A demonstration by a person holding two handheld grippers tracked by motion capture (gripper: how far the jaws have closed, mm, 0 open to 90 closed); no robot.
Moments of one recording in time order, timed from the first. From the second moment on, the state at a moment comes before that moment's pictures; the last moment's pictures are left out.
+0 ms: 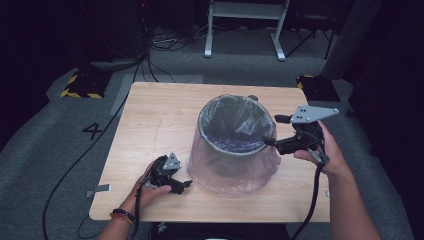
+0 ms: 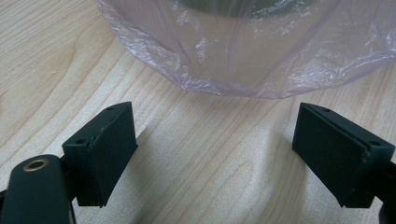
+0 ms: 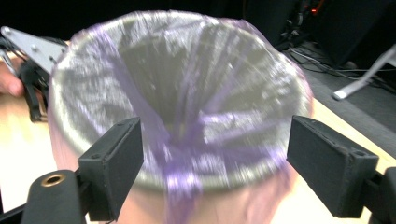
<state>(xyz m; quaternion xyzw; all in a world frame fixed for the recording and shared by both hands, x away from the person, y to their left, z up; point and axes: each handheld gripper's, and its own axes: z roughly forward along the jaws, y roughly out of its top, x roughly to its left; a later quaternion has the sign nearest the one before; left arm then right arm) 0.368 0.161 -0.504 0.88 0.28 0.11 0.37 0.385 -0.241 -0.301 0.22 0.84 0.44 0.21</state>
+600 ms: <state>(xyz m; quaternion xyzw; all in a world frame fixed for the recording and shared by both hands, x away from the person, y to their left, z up) 0.368 0.160 -0.504 0.88 0.28 0.11 0.37 0.350 -0.294 -0.374 0.27 0.84 0.41 0.25</state>
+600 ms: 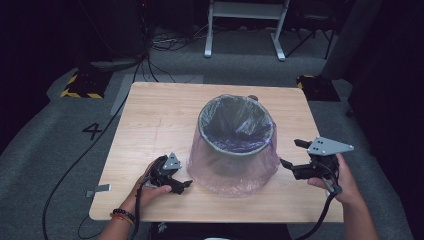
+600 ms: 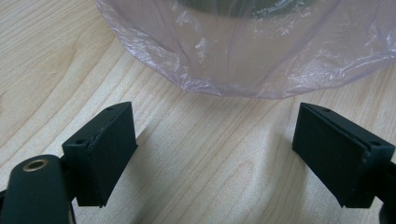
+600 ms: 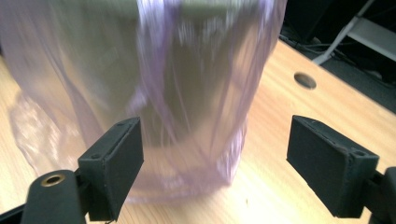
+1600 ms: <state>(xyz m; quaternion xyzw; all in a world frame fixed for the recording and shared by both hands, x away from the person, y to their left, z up) 0.367 0.161 -0.504 0.88 0.28 0.11 0.37 0.341 -0.357 -0.501 0.37 0.84 0.35 0.19</state>
